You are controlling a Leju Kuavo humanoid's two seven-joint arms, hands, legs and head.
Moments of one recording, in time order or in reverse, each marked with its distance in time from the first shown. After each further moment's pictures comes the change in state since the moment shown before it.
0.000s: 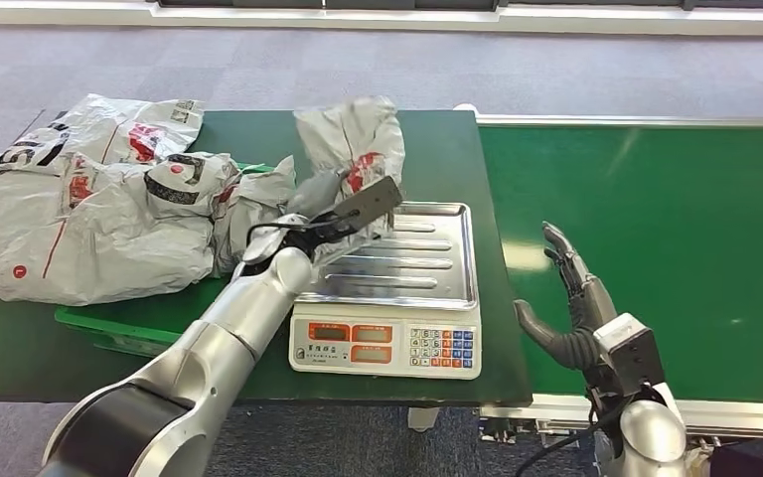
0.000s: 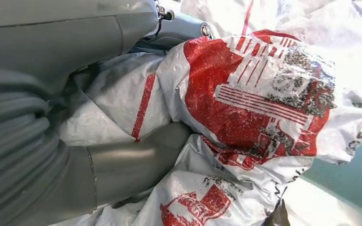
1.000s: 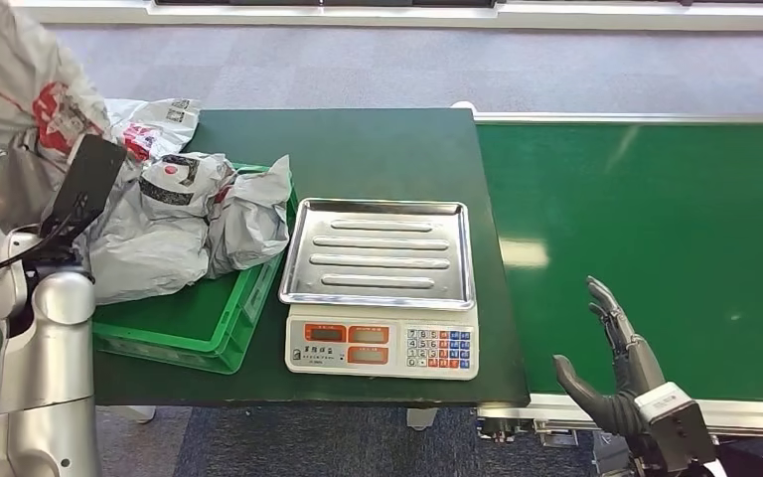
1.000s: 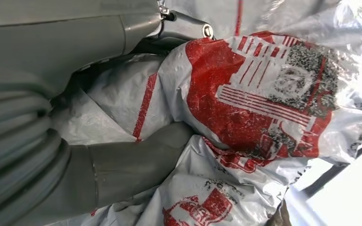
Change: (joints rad) left arm 0.394 0.383 0.383 -0.833 0.001 0.011 0.091; right arm 0.231 -0.002 -0.118 -0.174 0.004 0.012 -0.004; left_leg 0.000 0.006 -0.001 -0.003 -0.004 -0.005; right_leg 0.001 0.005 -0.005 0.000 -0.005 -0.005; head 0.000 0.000
